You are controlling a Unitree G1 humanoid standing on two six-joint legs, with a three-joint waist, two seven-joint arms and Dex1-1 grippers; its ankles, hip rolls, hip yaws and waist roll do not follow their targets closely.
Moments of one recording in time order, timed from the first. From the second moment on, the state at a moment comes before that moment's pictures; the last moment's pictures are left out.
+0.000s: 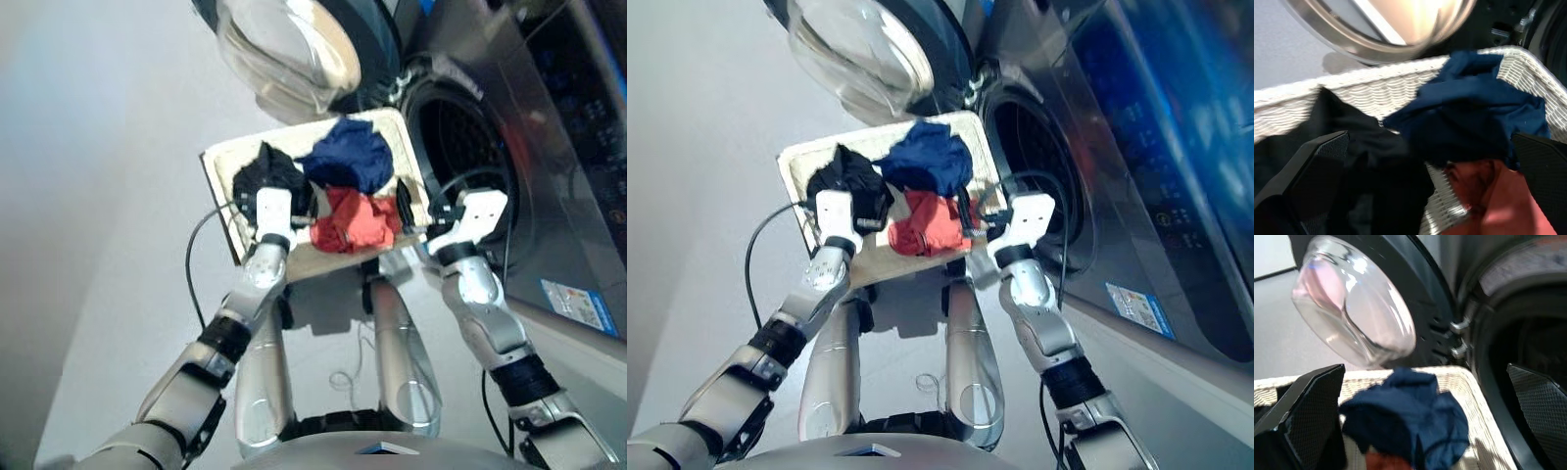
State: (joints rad) left arm -0.67 0.21 -0.46 0.56 -0.32 -0.19 0.38; right arm -0.38 -0.38 0.36 -0.10 0.37 -0.25 -0.21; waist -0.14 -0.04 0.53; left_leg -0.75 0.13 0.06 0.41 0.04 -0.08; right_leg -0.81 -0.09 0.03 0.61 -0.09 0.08
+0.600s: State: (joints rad) left arm -0.84 0.26 -0.34 0.66 -0.26 -0.15 0.60; right arm -0.35 -0.41 0.44 -0.13 0.34 -0.29 -0.19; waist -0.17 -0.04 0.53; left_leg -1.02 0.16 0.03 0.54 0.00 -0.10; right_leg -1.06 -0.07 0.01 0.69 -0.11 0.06
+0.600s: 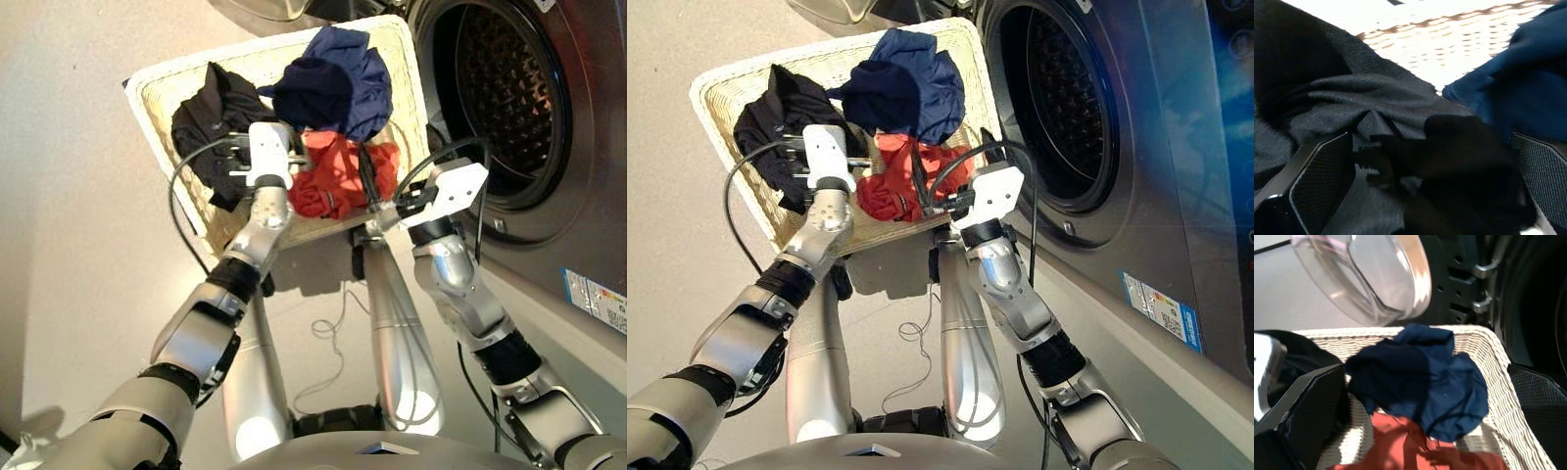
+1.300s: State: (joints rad) left arm -0.45 0.29 -0.23 0.01 -0.26 -0.19 0.63; right arm -0.33 -0.42 0.36 -0.13 0.28 -0.30 -0.22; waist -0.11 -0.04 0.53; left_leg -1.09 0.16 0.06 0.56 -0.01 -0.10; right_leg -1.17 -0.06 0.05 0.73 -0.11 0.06
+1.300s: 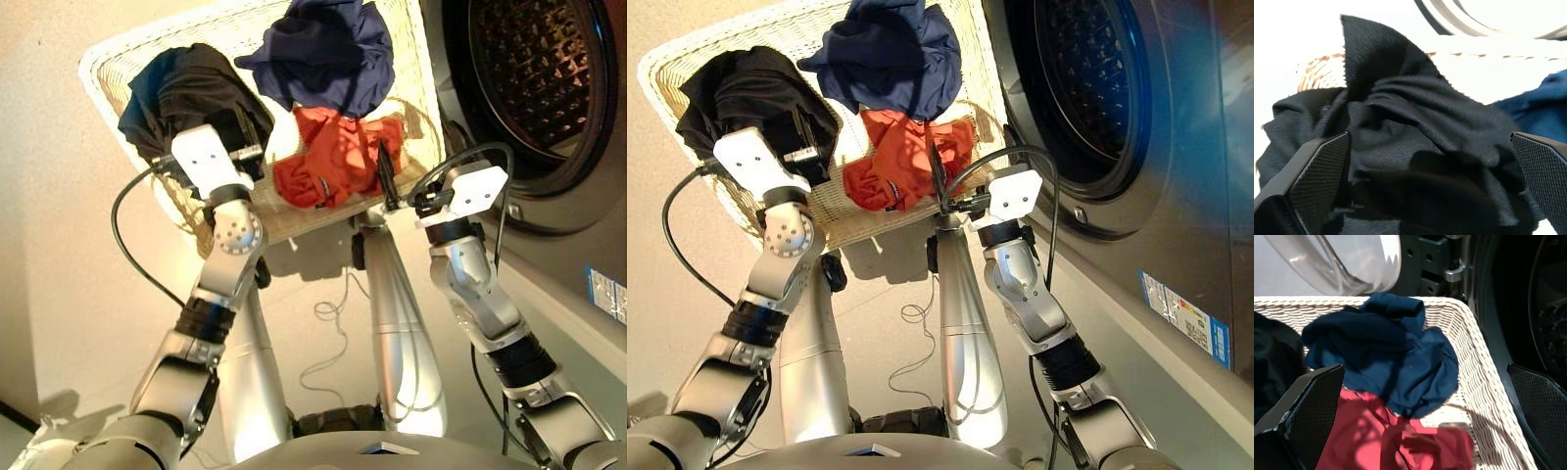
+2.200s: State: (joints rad) left arm -0.52 0.33 -0.27 0.15 -0.32 -0.19 0.58; right arm -0.34 -0.45 0.35 -0.16 0.25 -0.29 -0.24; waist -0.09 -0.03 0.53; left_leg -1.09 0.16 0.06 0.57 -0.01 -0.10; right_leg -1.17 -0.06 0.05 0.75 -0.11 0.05
